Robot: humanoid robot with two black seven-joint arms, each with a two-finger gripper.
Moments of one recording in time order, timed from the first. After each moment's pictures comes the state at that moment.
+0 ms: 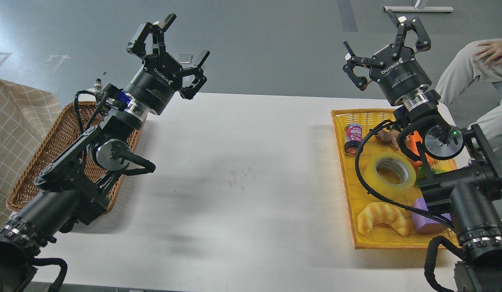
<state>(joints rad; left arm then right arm) -0.57 0.30 -1.03 -1.11 0.34 -0.42 -0.35 0.67 0.00 1.53 0.87 -0.32 0.49 -0.18</state>
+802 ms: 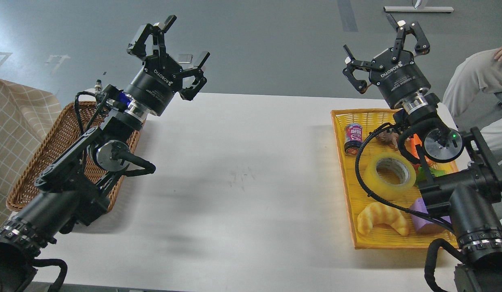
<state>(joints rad) -0.56 0.30 -1.03 -1.11 0.35 -0.42 -0.34 0.66 0.00 1.53 0.87 -0.32 0.49 -0.18</state>
